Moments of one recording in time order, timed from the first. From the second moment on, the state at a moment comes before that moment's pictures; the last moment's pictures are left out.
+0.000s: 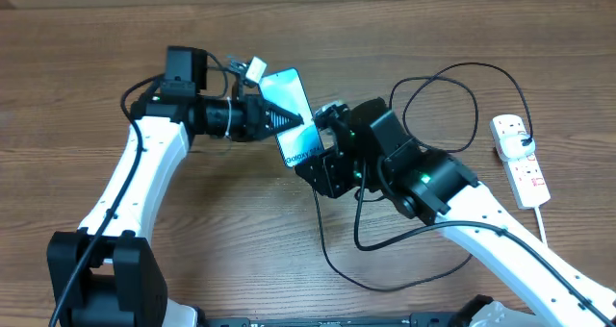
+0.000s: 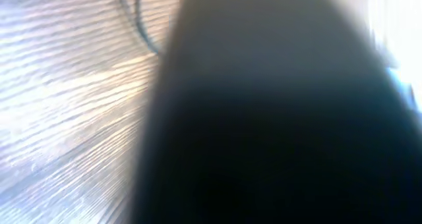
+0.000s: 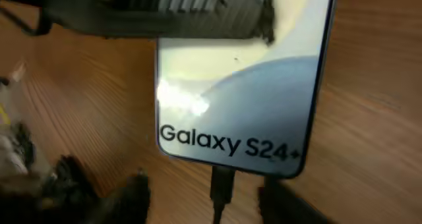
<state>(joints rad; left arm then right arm) -0.11 1.66 1.27 -0.70 1.11 -0.21 0.67 1.37 1.15 -0.60 -0.32 0.32</state>
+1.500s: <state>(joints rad) -0.24 2.08 1.26 -0.75 0.80 -0.02 0.66 1.18 1.16 -0.84 -0.22 0.31</state>
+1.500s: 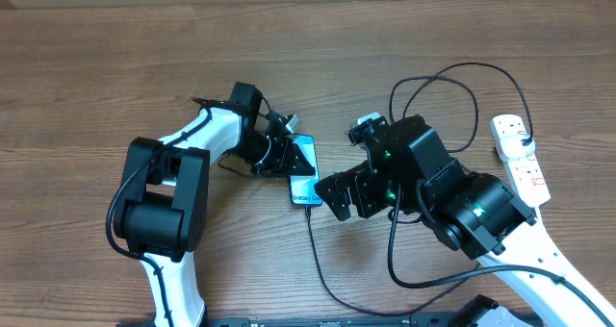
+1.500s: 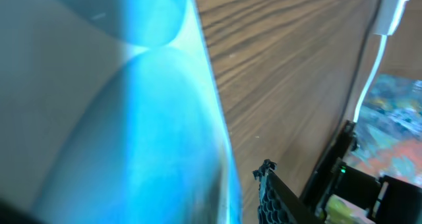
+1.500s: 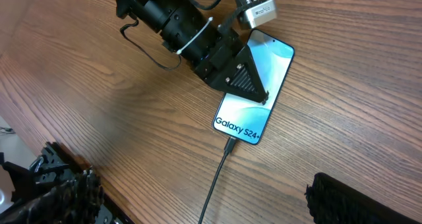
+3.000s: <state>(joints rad) -0.24 2.04 1.29 -0.80 0.59 -0.22 0.66 1.18 1.16 -0.79 -0.19 0.31</state>
